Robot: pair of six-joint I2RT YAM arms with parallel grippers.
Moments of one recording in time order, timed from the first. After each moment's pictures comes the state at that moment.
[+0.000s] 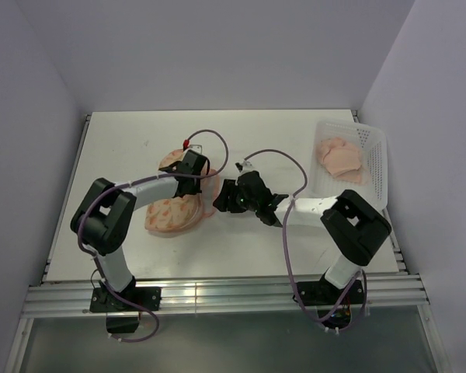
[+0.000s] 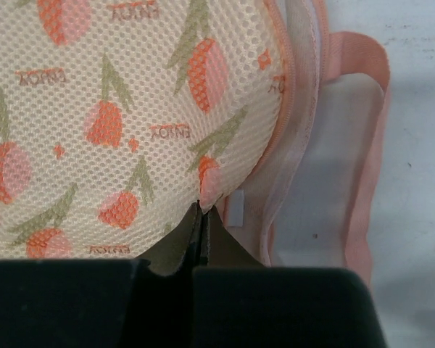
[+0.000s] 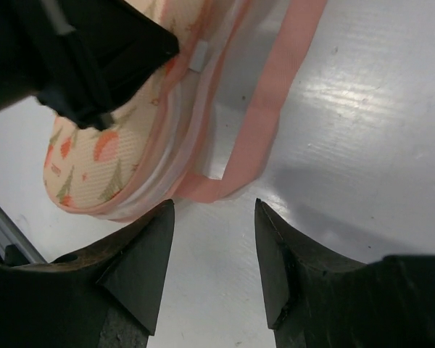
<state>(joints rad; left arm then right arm) -0.57 1.80 1.09 -0.25 -0.36 -0.40 0.77 1.63 0.77 0.30 -0.03 0.73</state>
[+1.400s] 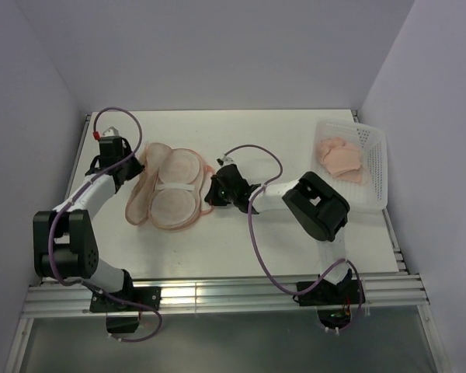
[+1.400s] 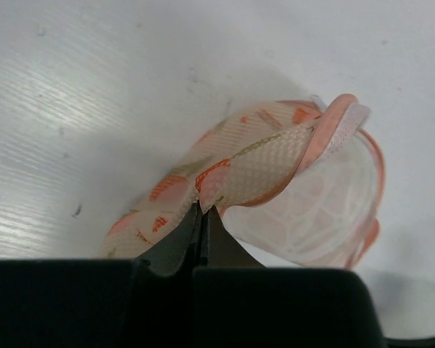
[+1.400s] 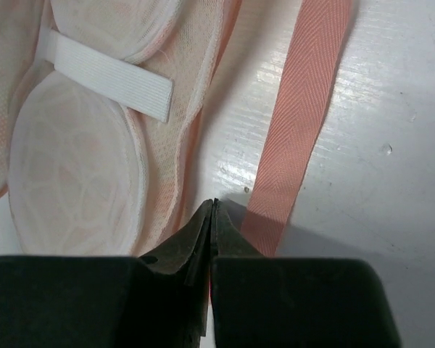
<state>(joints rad) 0.00 1.48 0.93 -0.12 0.01 -0.58 0.78 1.99 1.05 0.29 -0.03 0.72</state>
